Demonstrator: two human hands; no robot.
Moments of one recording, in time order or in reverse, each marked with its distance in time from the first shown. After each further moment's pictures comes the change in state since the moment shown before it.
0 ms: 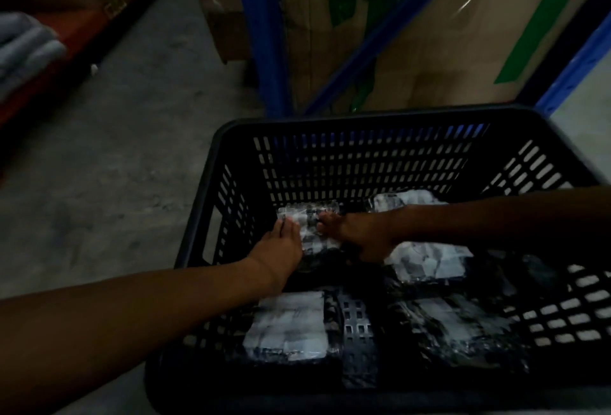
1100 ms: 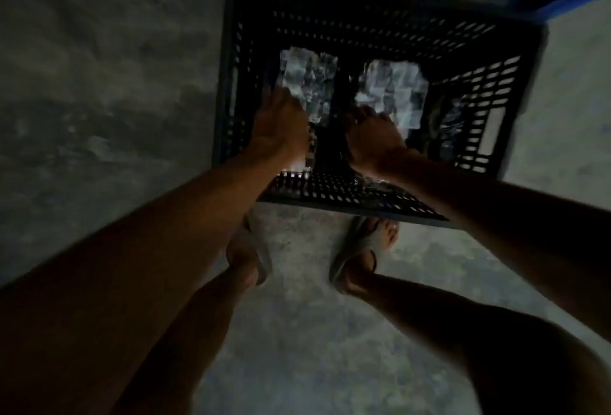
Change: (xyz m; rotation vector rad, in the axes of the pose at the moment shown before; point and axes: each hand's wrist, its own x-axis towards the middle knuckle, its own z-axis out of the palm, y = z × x) left_hand -0.118 0.002 -0.135 -0.492 -0.191 -0.172; right_hand -0.125 -0.064 -0.064 0.162 -0.052 0.252
